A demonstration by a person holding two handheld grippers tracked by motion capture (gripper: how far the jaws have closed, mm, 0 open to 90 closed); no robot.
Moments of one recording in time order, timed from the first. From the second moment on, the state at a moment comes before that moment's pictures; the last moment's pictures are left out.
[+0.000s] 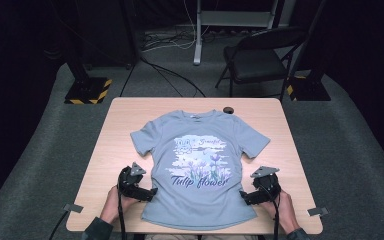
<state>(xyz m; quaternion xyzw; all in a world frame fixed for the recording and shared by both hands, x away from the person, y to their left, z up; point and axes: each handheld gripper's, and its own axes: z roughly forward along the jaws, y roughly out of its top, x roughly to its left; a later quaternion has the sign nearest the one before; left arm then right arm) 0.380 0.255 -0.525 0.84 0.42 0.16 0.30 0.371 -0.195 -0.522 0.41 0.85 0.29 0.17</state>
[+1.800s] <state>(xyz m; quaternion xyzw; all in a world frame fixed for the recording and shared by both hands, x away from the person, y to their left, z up) 0.355 0.263 -0.524 0.86 0.40 0.14 0.29 0.343 -0.186 -0.521 0.37 0.87 0.29 0.15</state>
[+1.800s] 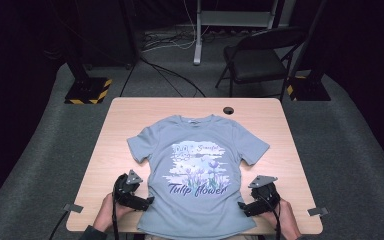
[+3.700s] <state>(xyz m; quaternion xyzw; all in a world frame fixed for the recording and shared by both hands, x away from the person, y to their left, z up) 0.344 0.268 -0.523 0.86 0.39 0.14 0.29 0.329 -0.182 -0.522 0.37 0.87 0.29 0.13</state>
